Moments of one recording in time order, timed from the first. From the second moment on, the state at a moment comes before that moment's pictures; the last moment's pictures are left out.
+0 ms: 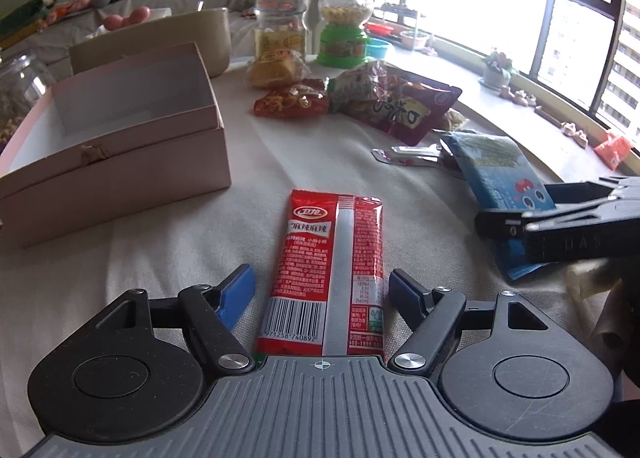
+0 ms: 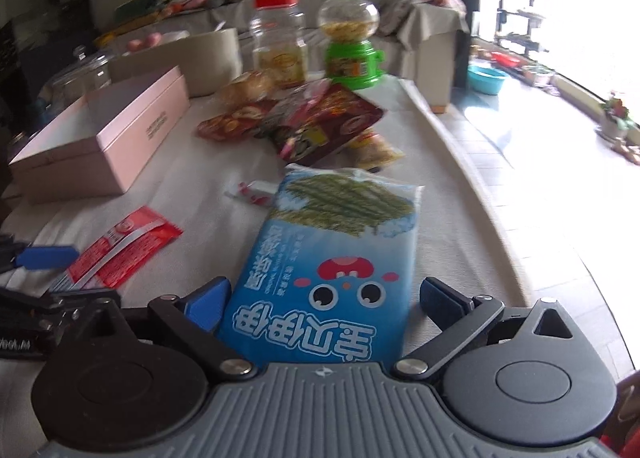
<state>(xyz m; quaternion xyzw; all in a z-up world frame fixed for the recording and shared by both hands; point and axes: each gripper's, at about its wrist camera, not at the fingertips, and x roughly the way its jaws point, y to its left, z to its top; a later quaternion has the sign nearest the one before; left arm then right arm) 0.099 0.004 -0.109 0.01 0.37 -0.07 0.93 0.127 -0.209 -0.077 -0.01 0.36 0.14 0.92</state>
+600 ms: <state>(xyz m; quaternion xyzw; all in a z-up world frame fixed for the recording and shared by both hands) 0.080 0.011 -0.103 0.00 0.36 -0.08 0.93 0.099 -0.197 -0.045 -0.03 0.34 0.18 0.92</state>
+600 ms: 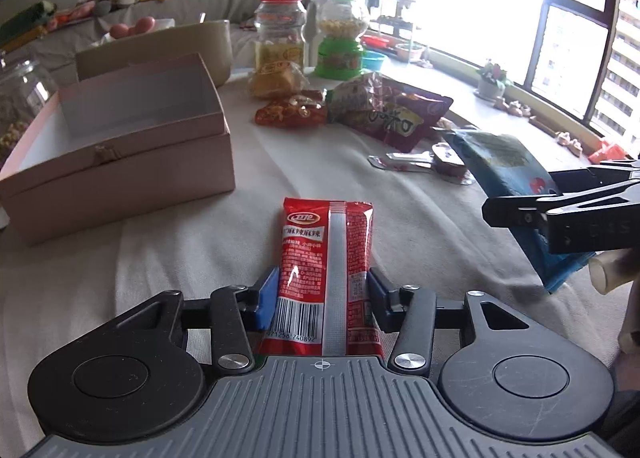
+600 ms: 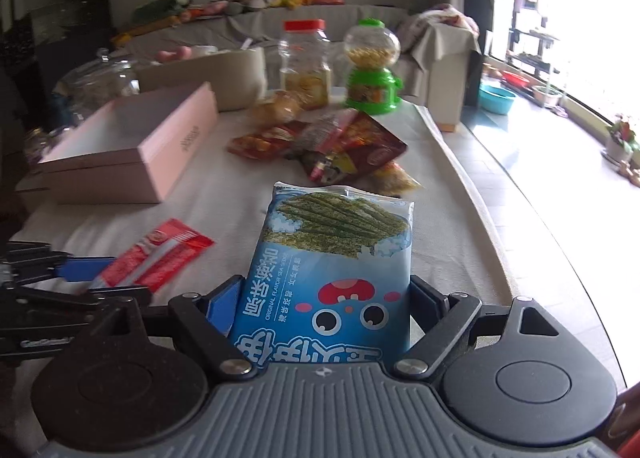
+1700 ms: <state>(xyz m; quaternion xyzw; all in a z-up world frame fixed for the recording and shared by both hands) 0.188 0.259 -0.051 -0.24 0.26 0.03 0.94 0.307 0.083 0.025 -0.06 0.38 0.35 0.85</state>
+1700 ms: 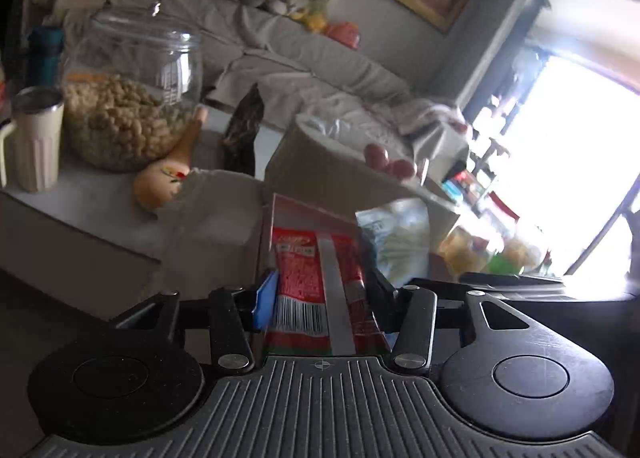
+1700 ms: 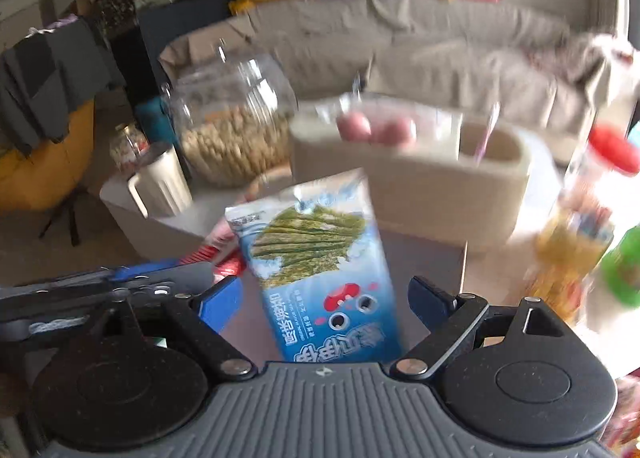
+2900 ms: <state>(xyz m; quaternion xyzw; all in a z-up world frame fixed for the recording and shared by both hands) 0.115 0.079 -0.080 -0.16 0.33 -0.09 0.92 0.400 -0.034 -0.040 -0.01 0.39 0.19 0.90</state>
